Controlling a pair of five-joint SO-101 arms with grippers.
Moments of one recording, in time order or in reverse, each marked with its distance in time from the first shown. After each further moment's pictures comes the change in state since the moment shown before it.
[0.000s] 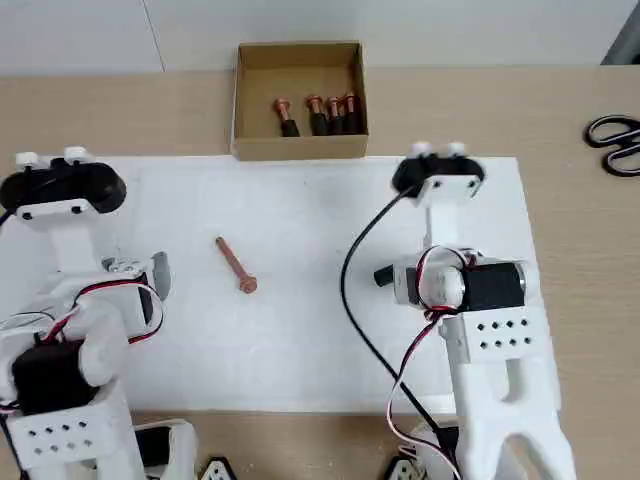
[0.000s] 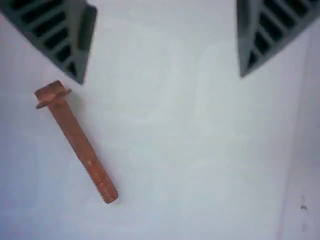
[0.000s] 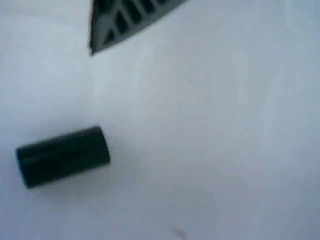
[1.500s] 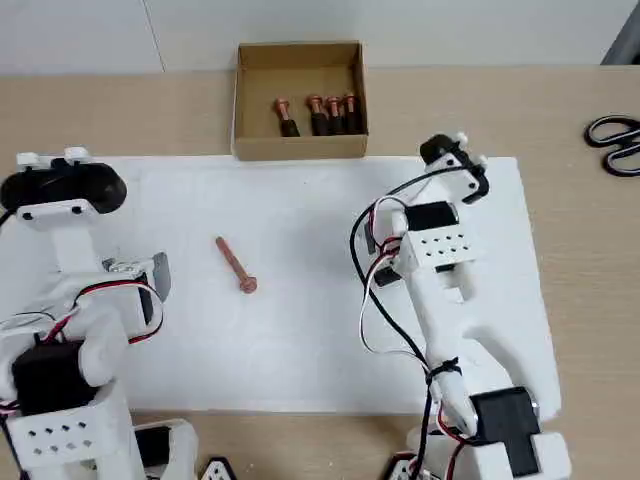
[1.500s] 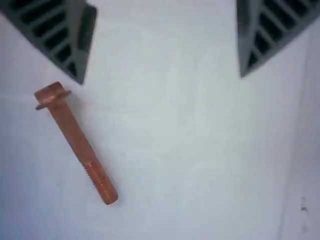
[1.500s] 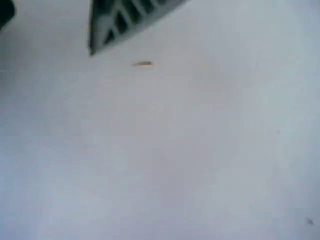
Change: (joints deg) left arm 0.0 0.0 0.0 0.1 0.0; right arm -5.0 31.3 -6.0 -19.5 -43.6
